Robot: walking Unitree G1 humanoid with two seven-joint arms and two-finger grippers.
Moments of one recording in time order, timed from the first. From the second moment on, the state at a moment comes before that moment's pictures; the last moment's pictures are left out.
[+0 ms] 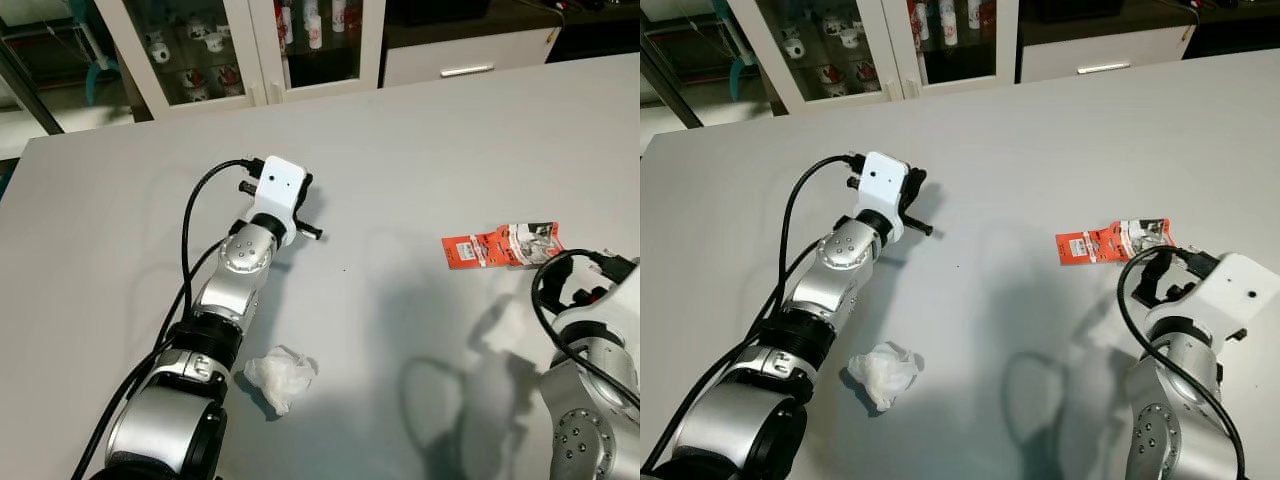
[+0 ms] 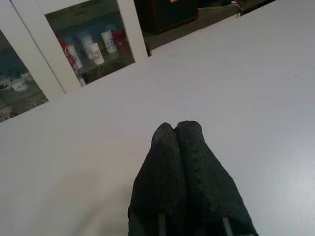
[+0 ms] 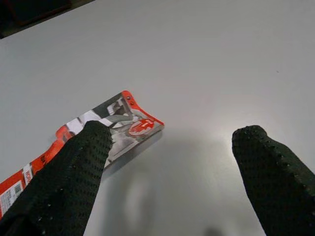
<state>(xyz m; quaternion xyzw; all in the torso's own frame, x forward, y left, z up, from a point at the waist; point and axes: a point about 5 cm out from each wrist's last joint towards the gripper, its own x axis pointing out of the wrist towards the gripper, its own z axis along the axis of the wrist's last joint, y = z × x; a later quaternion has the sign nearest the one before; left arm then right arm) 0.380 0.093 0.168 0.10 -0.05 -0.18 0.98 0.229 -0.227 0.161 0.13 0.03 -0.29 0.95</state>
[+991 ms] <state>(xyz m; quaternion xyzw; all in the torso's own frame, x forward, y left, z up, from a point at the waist) 0.381 0.094 0.171 0.11 -0.06 -0.18 0.98 0.272 -0.220 0.141 0.36 0.03 -0.27 0.89</state>
